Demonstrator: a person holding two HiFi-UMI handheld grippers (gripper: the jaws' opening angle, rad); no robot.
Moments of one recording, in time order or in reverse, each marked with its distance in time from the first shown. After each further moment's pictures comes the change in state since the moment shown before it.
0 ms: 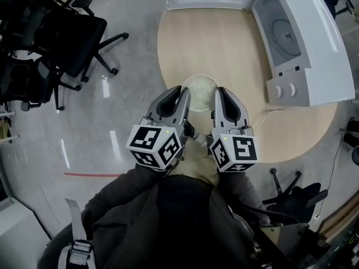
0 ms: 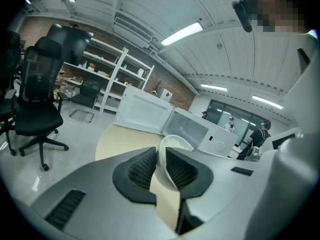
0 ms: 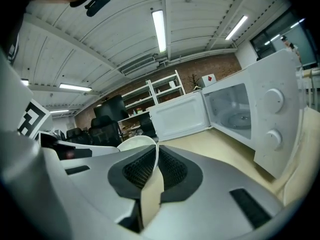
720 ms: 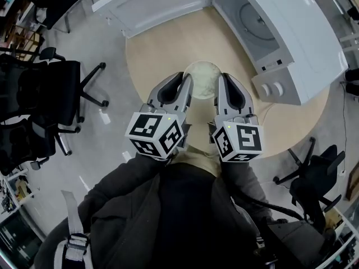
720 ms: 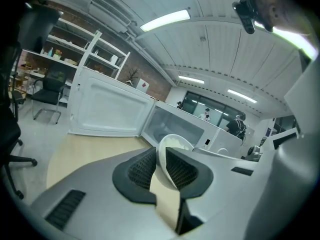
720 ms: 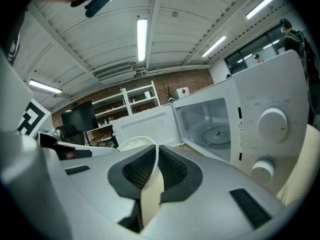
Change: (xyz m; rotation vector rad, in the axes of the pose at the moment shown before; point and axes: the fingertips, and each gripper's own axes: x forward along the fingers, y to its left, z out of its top) left arm 0.134 -0.033 0.049 0.119 0.114 -0.295; right arm 0.047 -0.092 0.061 0.048 -0.138 -0.314
